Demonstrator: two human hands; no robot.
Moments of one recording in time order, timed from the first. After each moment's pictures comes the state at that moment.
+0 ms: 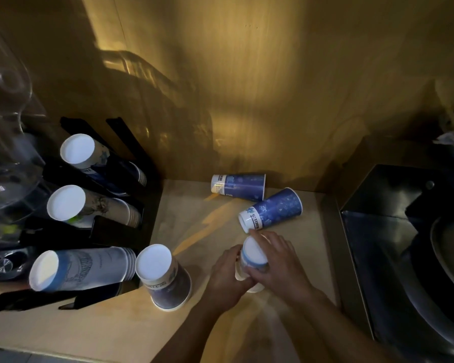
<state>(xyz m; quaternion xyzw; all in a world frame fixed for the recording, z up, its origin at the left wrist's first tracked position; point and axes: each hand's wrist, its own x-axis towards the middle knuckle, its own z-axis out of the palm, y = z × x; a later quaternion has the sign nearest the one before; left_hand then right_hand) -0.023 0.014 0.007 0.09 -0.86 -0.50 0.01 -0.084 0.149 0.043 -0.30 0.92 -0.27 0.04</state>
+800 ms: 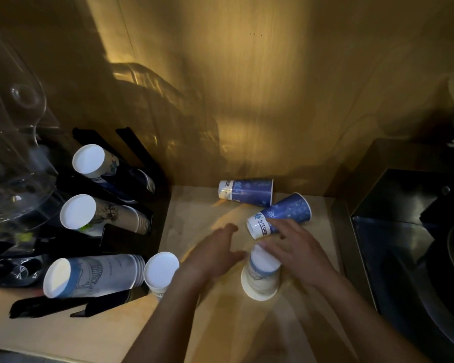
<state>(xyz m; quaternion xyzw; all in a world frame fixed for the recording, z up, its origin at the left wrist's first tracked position) -0.058 -0.033 0.091 0.09 -0.93 -0.33 -0.13 -0.111 0.154 0.082 -0.25 0.90 -0.36 0.04</state>
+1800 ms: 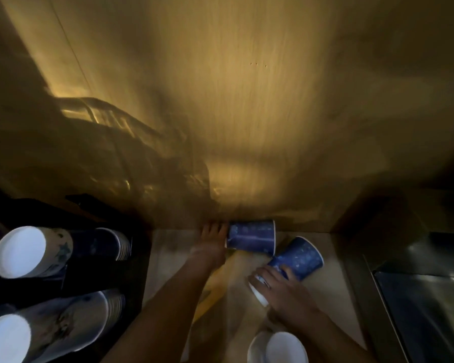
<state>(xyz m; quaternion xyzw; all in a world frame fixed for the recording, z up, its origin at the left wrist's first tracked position) -0.240 -0.101 0.009 0.02 -0.99 -0.07 -0.11 -0.195 0.108 0.010 -0.42 0.91 0.03 0.04</state>
